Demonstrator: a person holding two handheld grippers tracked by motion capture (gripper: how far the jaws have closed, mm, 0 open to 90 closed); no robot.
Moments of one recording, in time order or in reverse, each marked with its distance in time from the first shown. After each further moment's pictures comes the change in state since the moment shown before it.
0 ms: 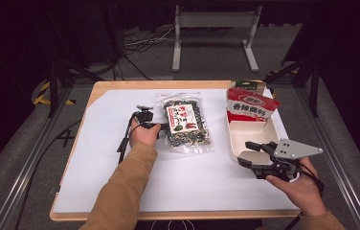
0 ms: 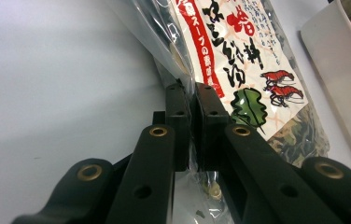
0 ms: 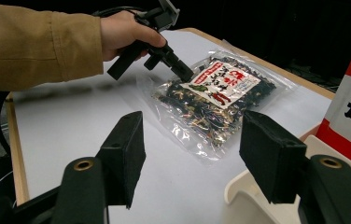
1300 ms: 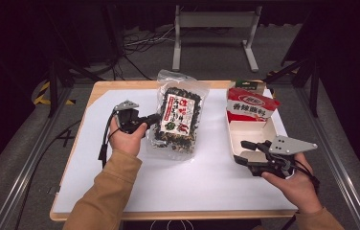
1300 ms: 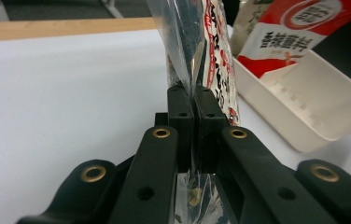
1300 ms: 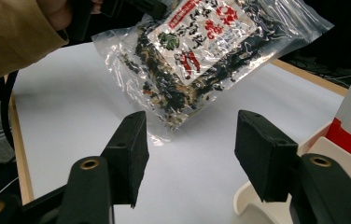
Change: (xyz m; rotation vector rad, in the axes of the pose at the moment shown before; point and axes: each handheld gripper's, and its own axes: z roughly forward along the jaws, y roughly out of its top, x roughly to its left) left arm -0.047 -0.009 -0.110 -0.240 -0.071 0.333; right arm 0.001 0.010 0.010 0.021 0.010 0.039
